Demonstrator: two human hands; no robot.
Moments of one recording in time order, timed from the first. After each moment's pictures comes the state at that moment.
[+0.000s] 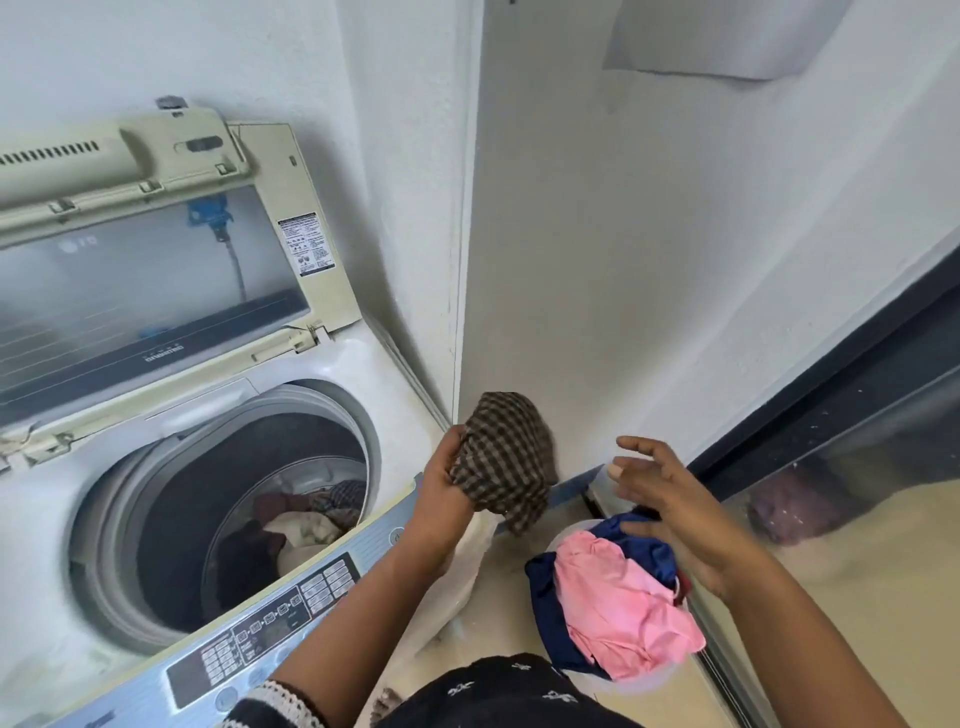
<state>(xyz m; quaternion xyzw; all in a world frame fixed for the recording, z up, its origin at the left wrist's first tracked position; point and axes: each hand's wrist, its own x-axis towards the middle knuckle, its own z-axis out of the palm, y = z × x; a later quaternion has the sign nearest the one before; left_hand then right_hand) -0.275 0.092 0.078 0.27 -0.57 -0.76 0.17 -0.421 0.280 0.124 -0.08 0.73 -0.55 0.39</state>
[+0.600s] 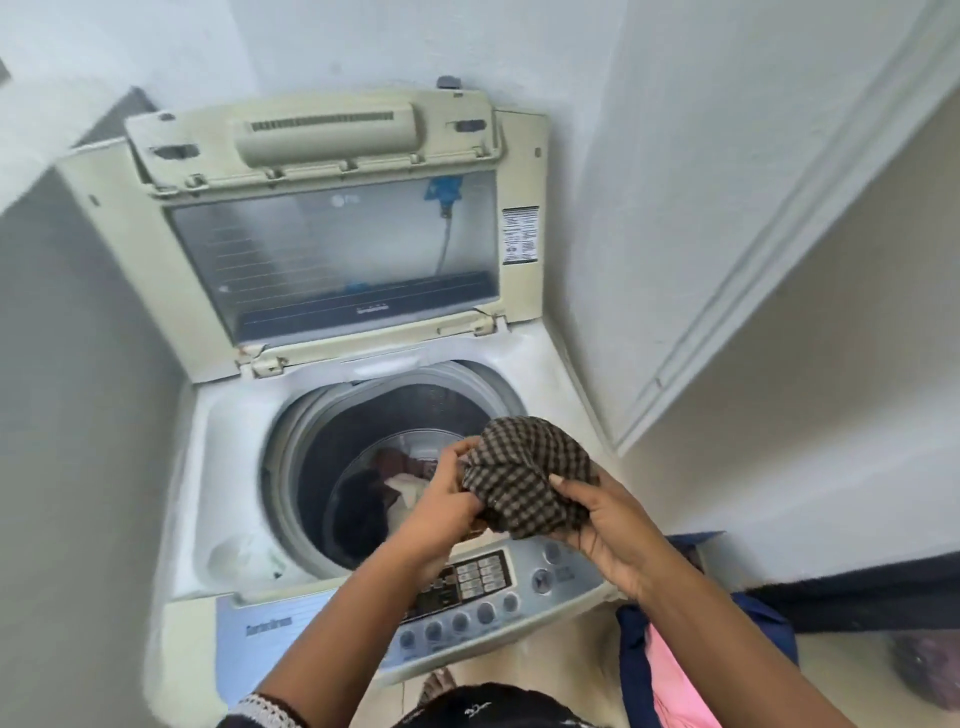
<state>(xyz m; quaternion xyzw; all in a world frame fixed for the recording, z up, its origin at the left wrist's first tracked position) -0.144 -0.016 0.052 0.41 -0.47 -0.76 0.17 -0.303 0.083 0.073 -0.04 0.58 -0.58 0.57</state>
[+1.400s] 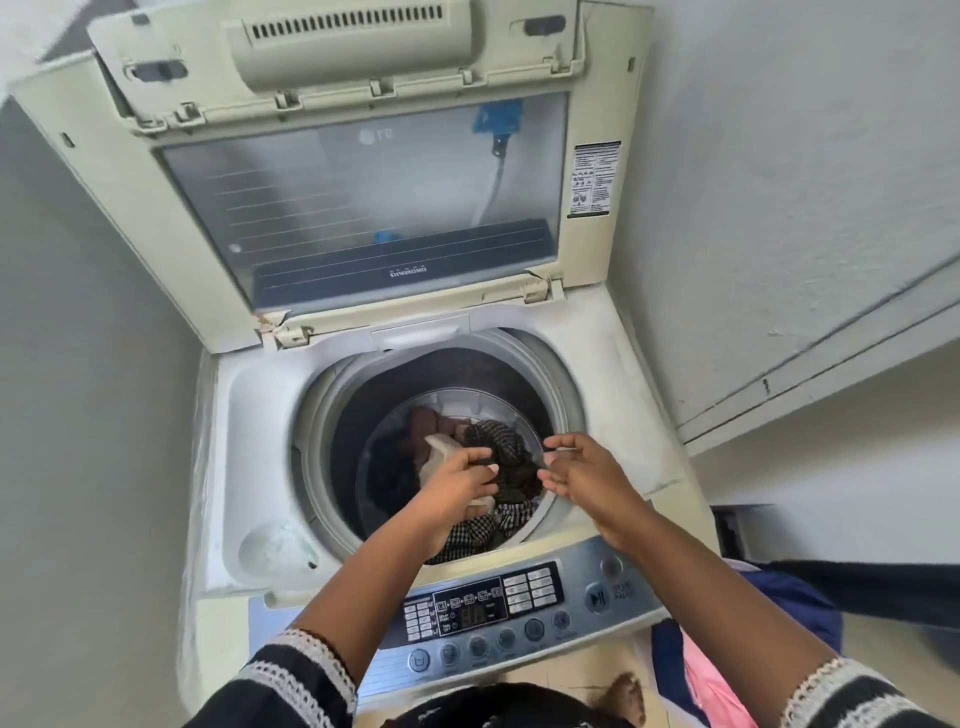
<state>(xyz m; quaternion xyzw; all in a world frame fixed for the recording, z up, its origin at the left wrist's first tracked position) -0.132 -0.078 -0.023 0.55 -0.40 -0.73 0.06 -0.296 -0.001 -0.011 -0.15 0.72 -0.42 0.54</state>
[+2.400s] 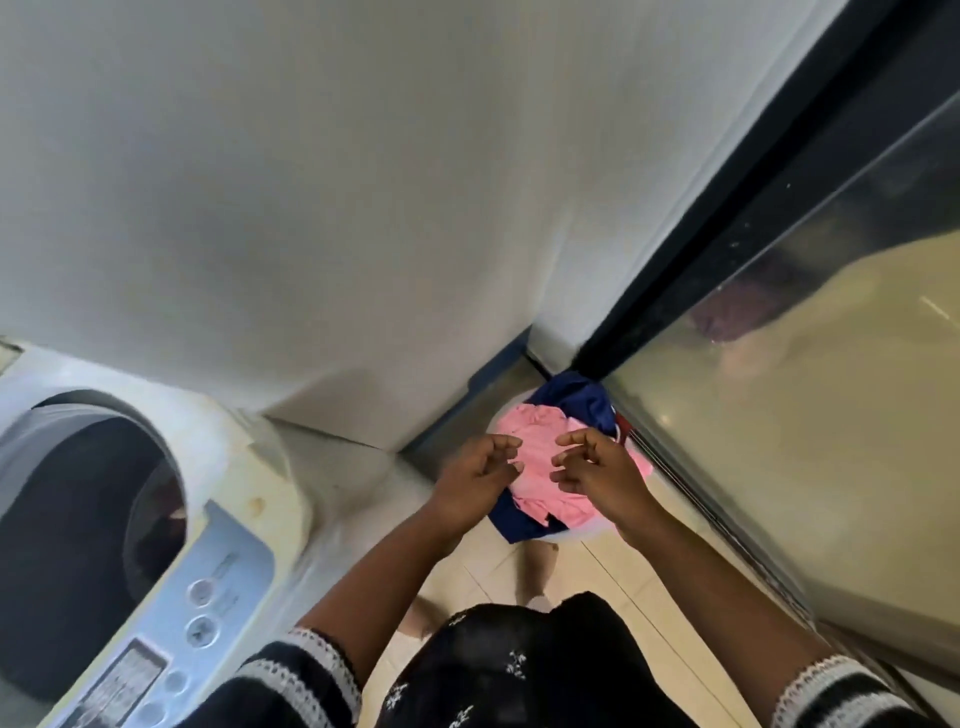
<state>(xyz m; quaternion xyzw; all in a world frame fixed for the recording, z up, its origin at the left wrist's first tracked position) -0.413 0.209 -0.051 0.30 -0.66 -0.66 -0.21 -0.496 0.379 -0.071 0.10 0.75 -0.52 0.39</state>
